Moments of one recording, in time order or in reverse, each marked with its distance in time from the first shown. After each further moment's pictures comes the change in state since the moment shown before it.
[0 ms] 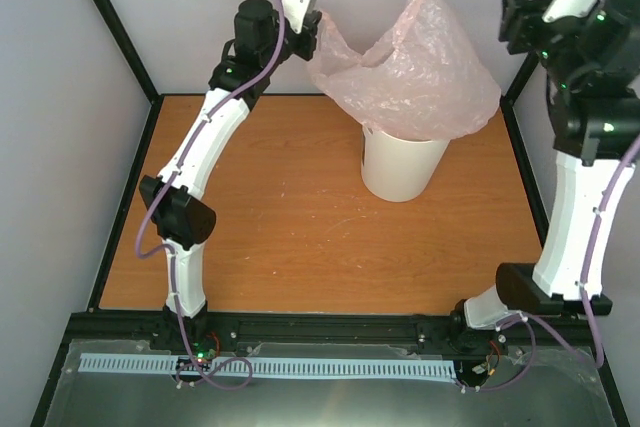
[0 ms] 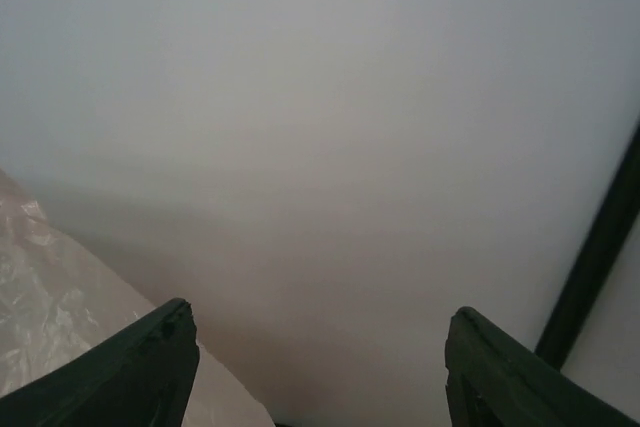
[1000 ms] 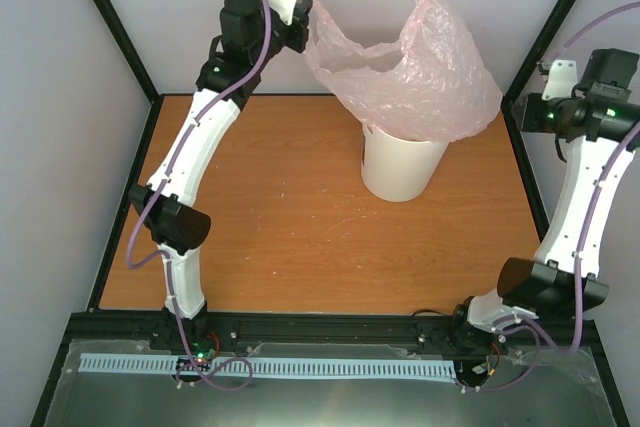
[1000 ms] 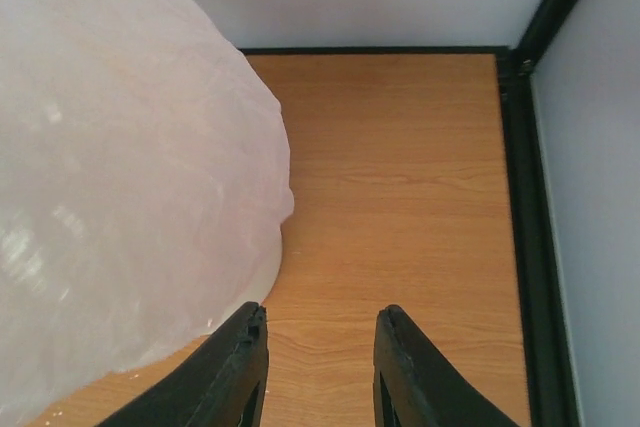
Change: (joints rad) left arm 0.003 -0.058 0.013 -0.037 -0.050 0.001; right arm -0.402 -0.067 -0.430 -0.452 -0.224 -0.103
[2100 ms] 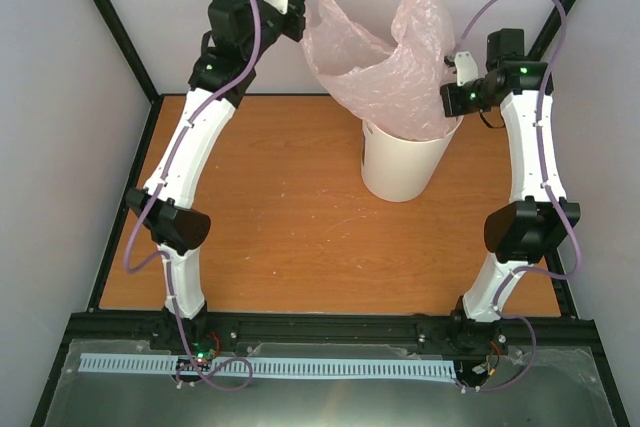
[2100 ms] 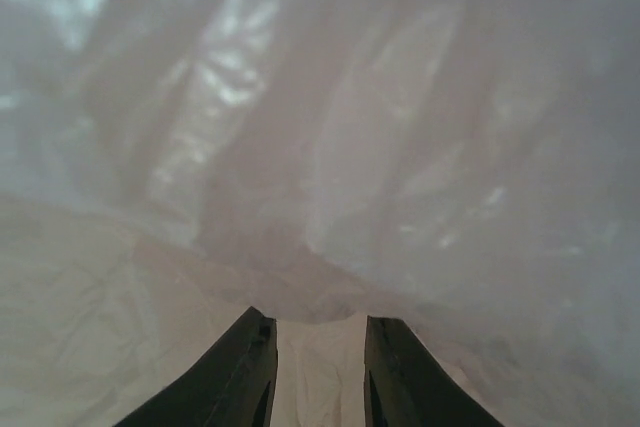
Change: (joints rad) left arm 0.000 -0.003 0.085 0.035 0.023 0.021; right arm 0.342 0.360 0.161 0.002 -0.121 -0.041
